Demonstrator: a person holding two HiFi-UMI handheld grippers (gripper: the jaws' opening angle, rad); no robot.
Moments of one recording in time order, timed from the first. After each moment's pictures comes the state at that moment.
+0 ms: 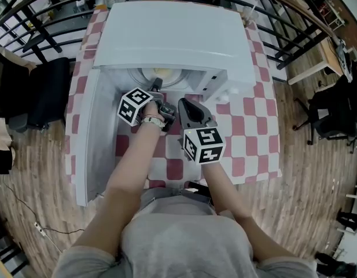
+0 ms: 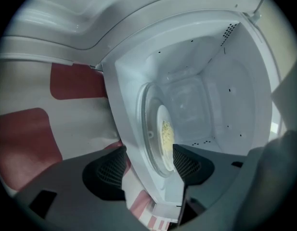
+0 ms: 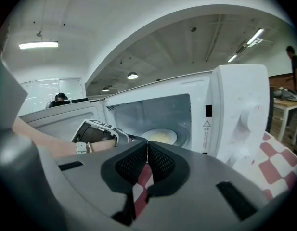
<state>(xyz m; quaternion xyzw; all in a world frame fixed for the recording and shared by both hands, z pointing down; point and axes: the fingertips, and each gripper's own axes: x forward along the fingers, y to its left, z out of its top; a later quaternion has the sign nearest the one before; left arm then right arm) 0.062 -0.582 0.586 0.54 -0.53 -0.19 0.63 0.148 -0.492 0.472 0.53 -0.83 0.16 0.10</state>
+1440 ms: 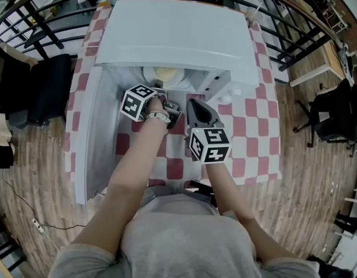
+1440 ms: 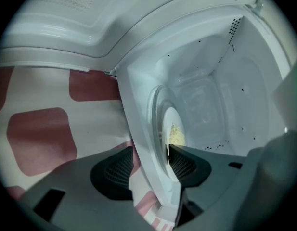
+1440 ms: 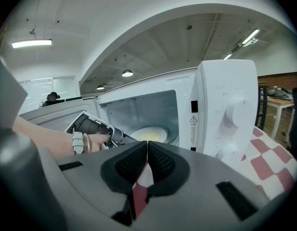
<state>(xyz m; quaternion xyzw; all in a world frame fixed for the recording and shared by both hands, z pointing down) 0.055 -0.572 0.598 0.47 -0.58 -0.16 0.65 0.171 -0.491 0.482 0.55 -0.81 0.17 0.11</state>
